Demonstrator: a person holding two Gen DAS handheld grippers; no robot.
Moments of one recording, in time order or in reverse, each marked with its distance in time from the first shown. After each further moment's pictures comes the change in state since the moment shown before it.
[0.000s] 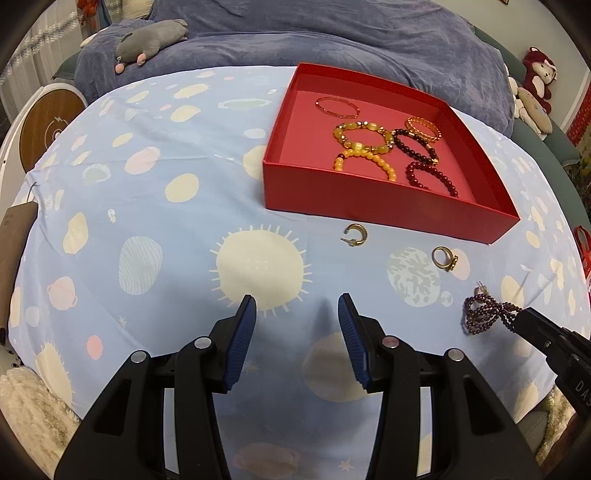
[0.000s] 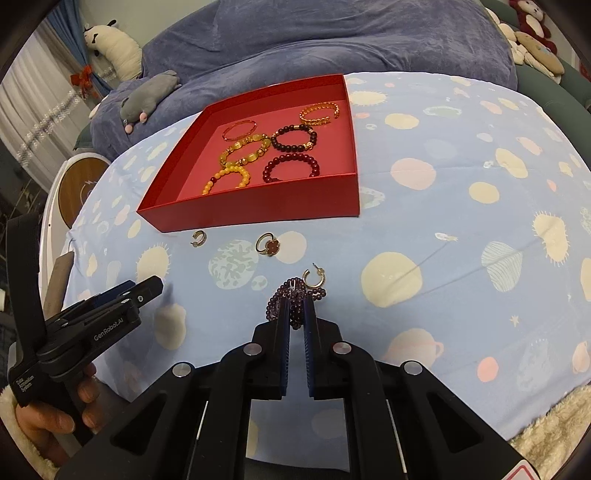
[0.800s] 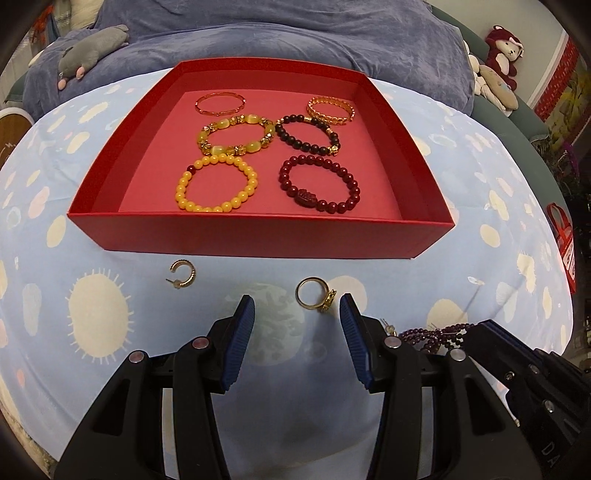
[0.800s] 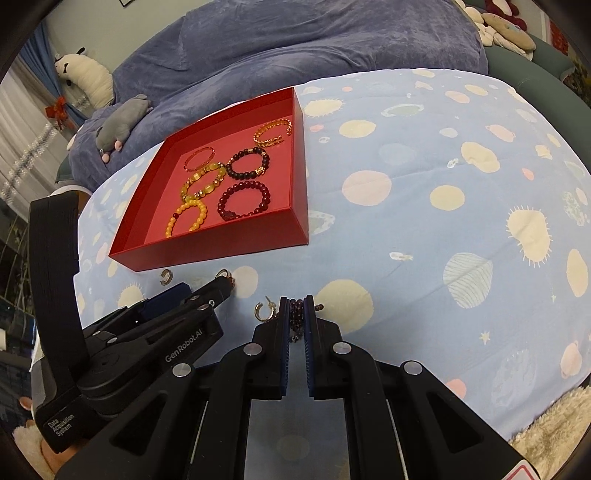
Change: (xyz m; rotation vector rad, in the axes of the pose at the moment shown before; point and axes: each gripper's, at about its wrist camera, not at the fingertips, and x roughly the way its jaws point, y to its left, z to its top) left arm 0.040 -0.099 0.026 0.090 0.042 -0.124; right arm 0.003 -0.035 0.024 0.109 -0.026 -0.031
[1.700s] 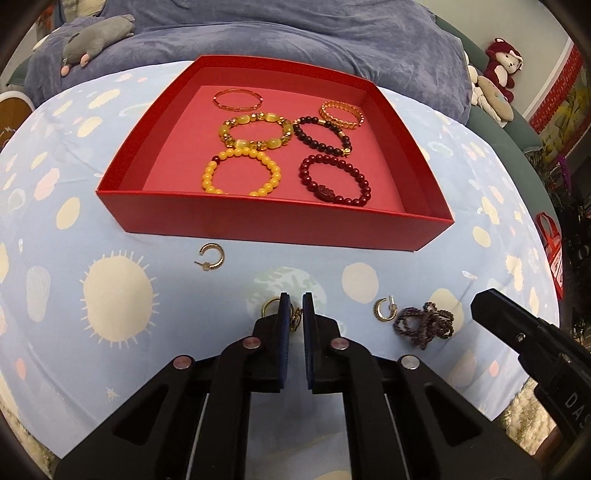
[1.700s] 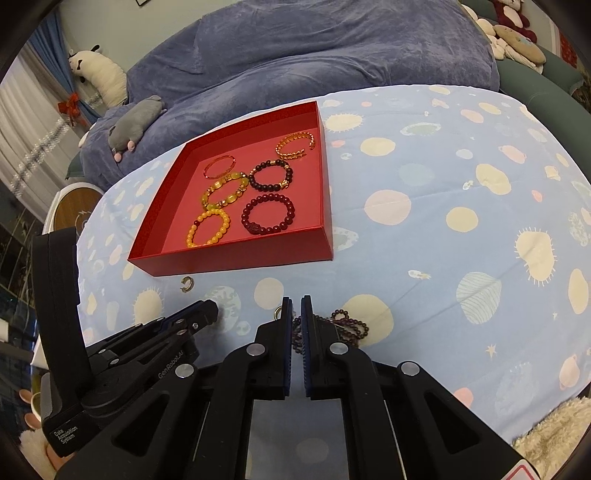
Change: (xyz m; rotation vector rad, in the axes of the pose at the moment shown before) left arm -0.020 0.028 -0.013 -0.045 -0.004 -0.047; right arm -0.012 0.017 0.004 -0.038 -0.031 0.025
